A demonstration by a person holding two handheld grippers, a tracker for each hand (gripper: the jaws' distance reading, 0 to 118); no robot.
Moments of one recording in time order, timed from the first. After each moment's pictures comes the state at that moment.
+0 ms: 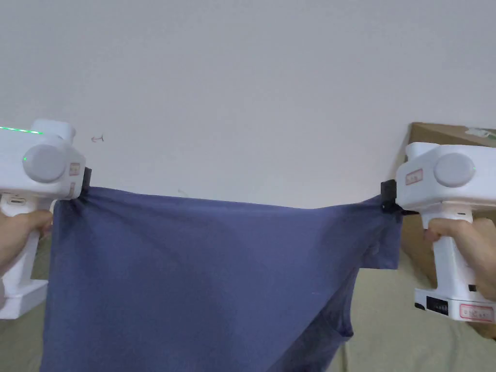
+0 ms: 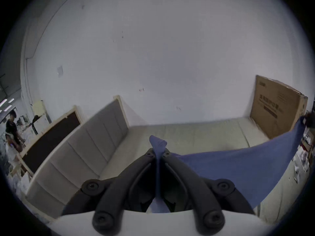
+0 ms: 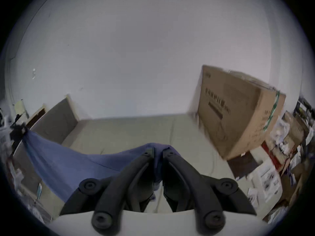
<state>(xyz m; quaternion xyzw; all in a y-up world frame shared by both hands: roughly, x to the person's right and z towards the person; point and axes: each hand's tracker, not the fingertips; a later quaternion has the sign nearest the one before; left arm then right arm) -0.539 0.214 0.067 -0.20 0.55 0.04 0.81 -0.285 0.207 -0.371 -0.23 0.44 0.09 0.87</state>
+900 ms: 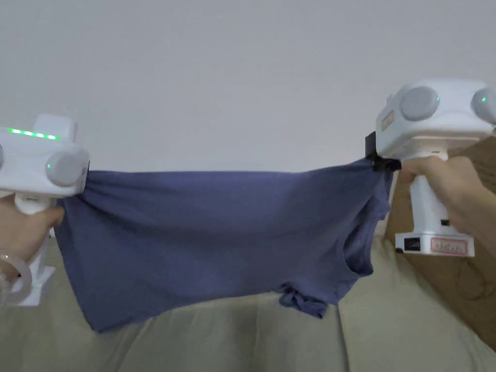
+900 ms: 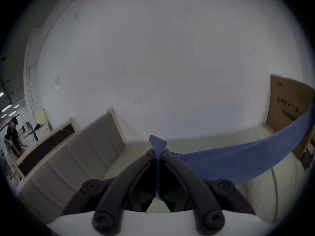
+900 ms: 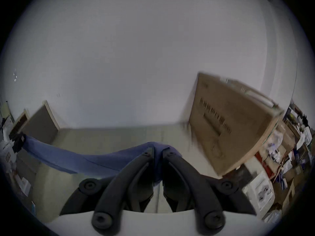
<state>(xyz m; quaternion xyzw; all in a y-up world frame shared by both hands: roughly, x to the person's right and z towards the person) -0.687 0.114 -0.063 -0.20 0.57 0.01 0.80 -0.417 0.188 -0.446 -0.25 0.38 0.13 0.88</state>
